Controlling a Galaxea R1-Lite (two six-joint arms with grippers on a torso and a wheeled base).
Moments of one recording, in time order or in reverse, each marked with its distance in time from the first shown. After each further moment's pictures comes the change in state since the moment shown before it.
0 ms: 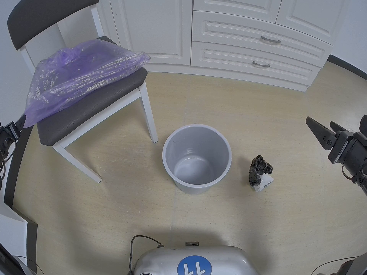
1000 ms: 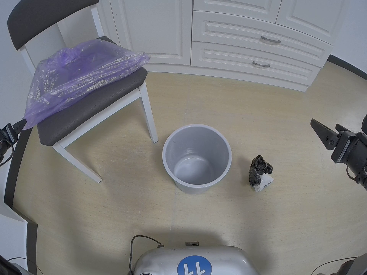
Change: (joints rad) left arm -0.005 -0.200 -0.014 0.378 -0.072 -0.042; right arm 0.001 -0.028 -0.035 0.110 -0.084 -0.010
